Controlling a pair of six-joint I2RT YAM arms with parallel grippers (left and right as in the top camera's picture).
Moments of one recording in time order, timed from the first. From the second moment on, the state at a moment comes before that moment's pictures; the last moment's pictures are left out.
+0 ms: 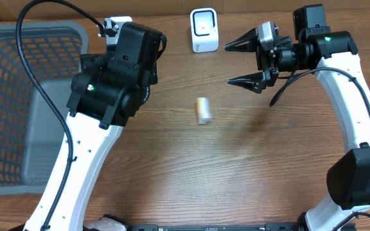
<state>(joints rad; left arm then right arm) -0.42 1.51 1.82 -1.22 -0.64 -0.36 0.11 1.84 1.72 -1.03 -1.47 -1.16</state>
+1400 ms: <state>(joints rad) -0.42 1.51 1.82 -1.22 -0.64 -0.36 0.65 2.05 1.65 -0.80 -0.36 1.75</state>
